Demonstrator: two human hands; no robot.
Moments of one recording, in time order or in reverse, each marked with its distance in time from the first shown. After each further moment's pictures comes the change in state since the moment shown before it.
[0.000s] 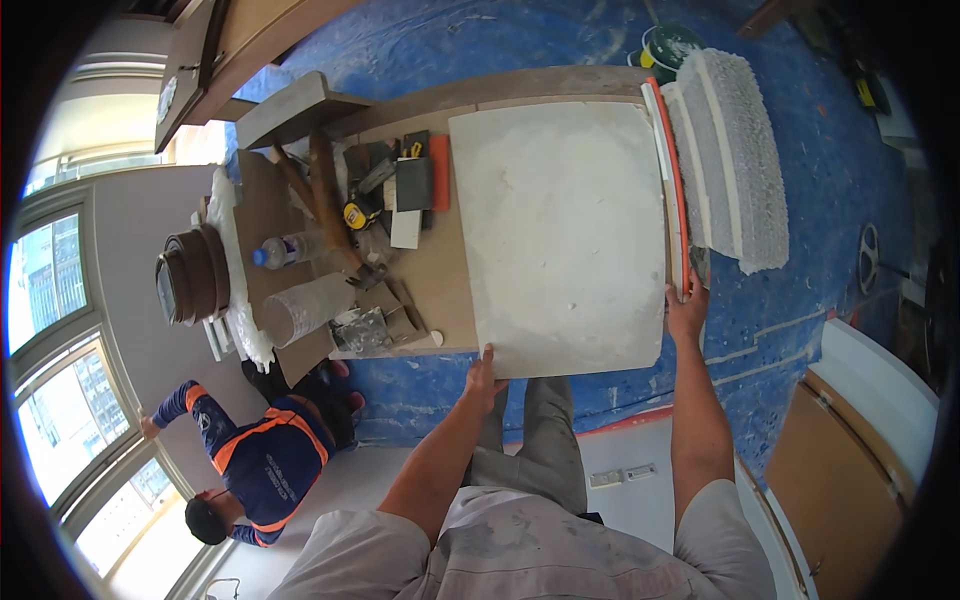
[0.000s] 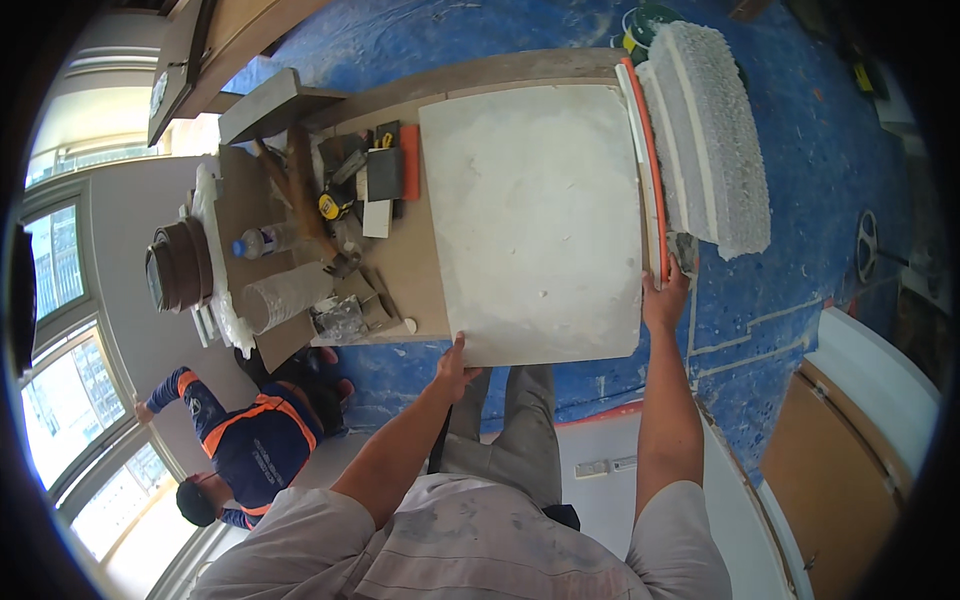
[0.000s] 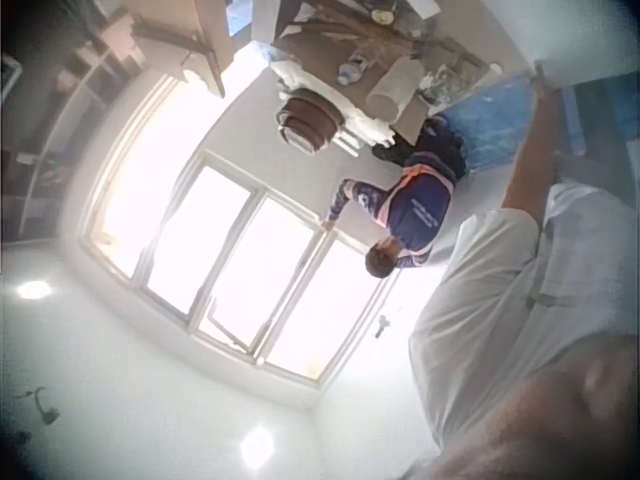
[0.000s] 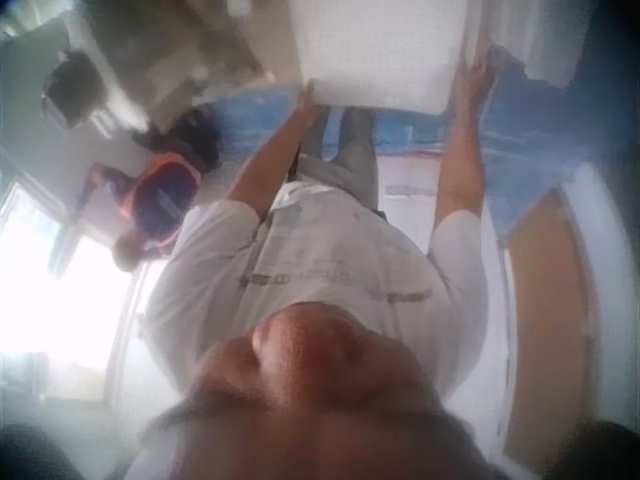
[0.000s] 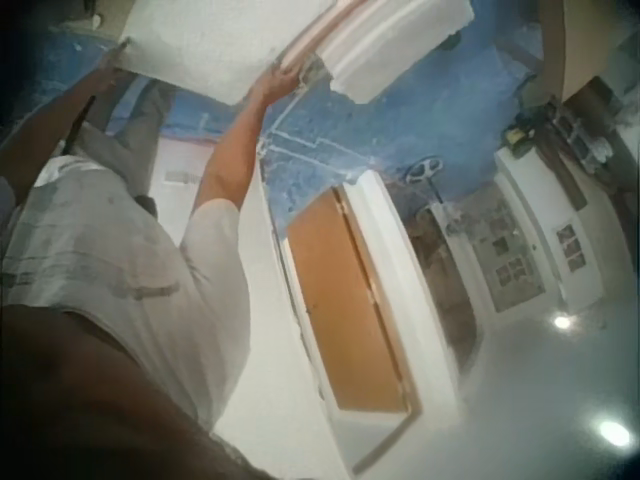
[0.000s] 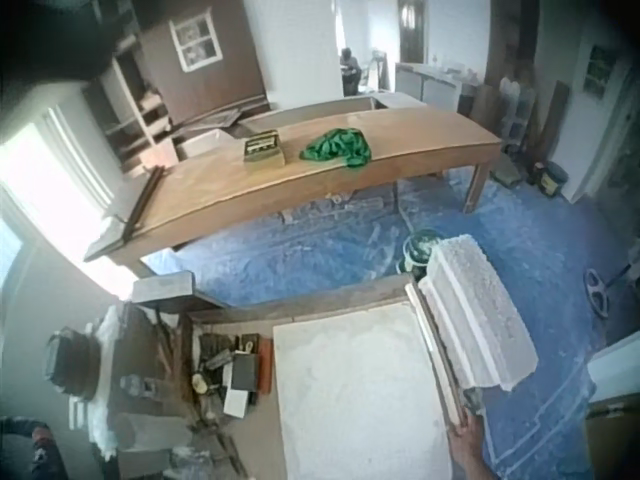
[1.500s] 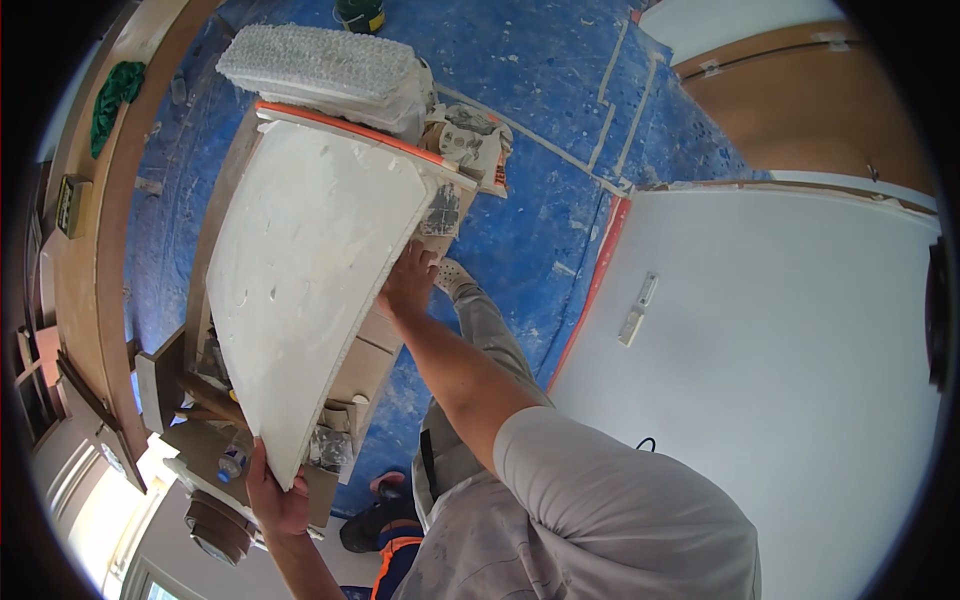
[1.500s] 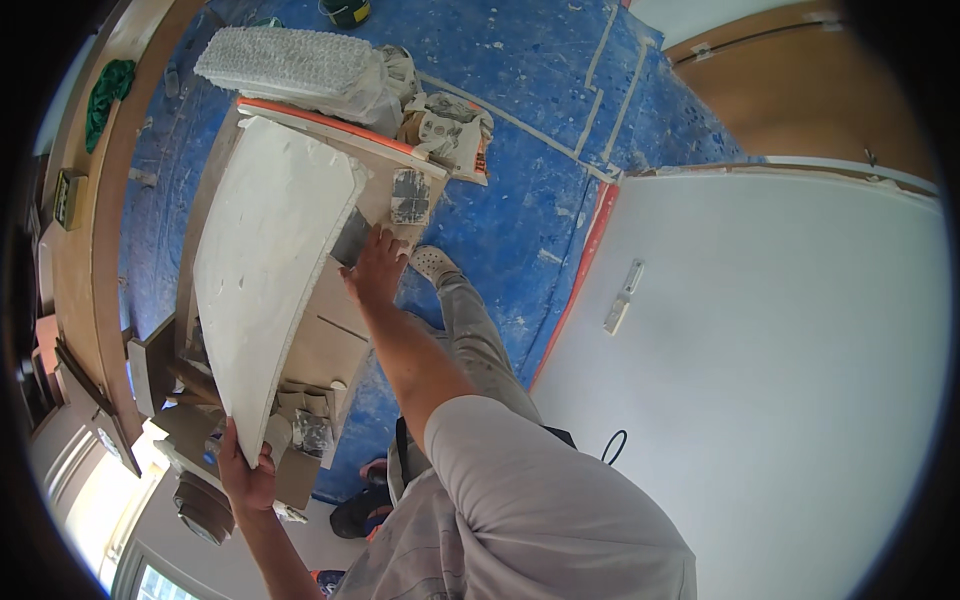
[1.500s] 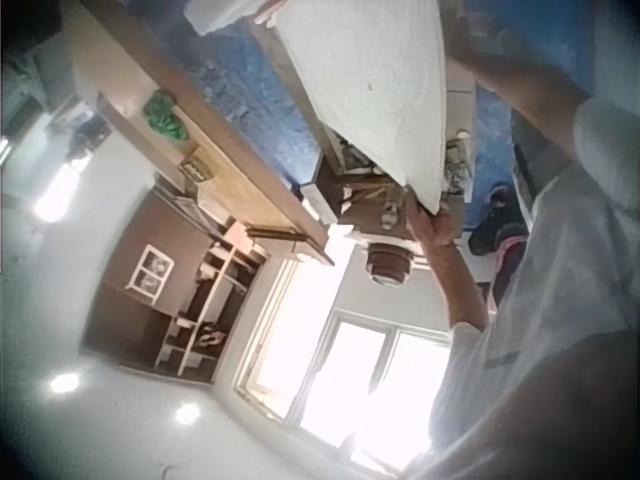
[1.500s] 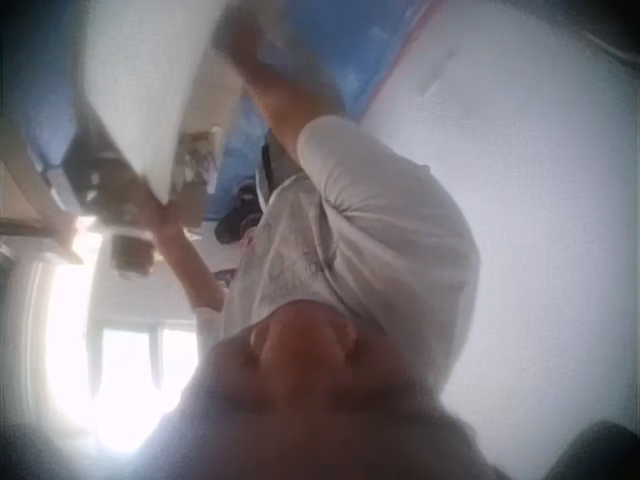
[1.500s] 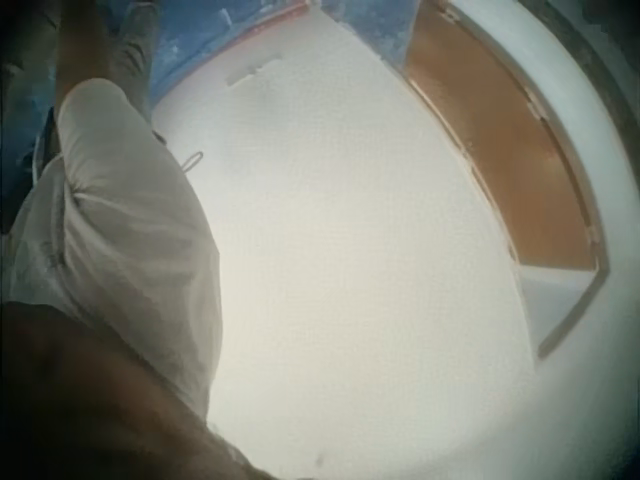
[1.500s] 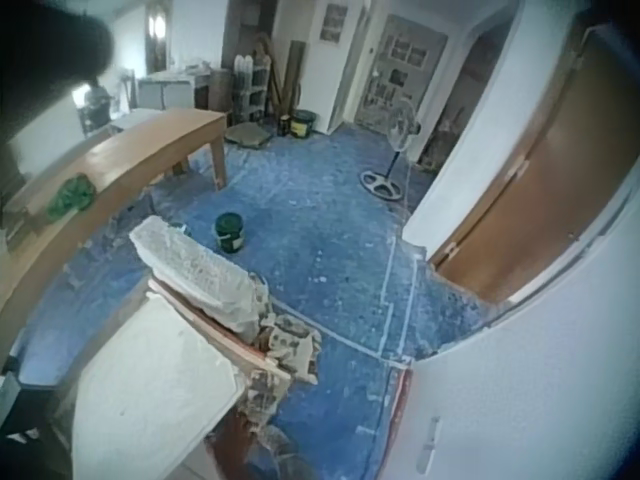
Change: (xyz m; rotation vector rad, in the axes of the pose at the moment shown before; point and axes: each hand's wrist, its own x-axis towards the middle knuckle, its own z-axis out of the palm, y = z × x) left_hand -0.264 0.227 -0.041 0.198 -0.415 0.152; right_hand -0.133 -0.165 0.084 -0.036 0.086 0.671
